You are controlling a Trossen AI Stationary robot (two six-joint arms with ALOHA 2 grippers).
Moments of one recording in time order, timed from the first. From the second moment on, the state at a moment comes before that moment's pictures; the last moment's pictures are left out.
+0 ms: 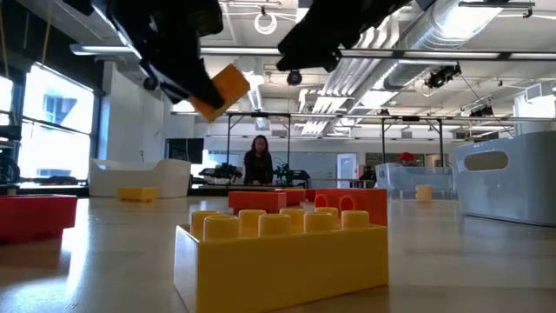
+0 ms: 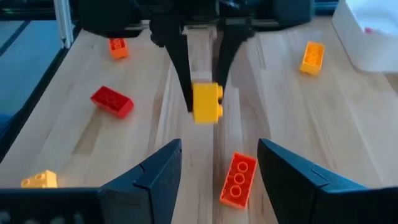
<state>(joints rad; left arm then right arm) -0.11 1.40 0.81 -0.21 -0.20 -0.32 0.11 1.56 1.10 -0.11 0.01 0.06</state>
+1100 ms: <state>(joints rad) 0.04 1.40 0.81 0.12 -0.10 -0.01 0.10 1.57 1.10 0.00 0.07 0.02</state>
